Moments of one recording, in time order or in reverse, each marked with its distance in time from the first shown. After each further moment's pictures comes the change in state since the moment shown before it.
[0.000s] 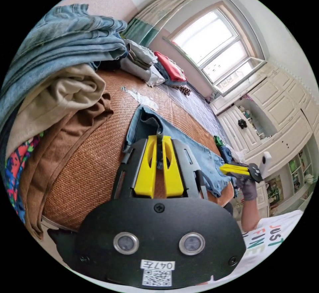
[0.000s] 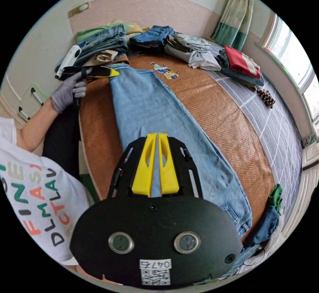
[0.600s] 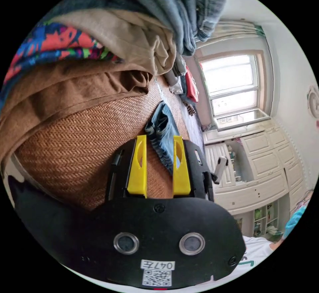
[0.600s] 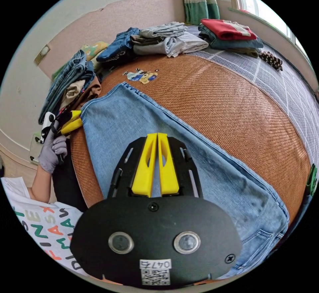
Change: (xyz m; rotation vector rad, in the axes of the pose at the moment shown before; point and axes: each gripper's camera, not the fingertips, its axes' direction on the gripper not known) left arm -0.131 0.000 -0.062 0.106 0.163 -0.409; right arm 0.077 -0.019 0.170 0.035 -0.183 0.306
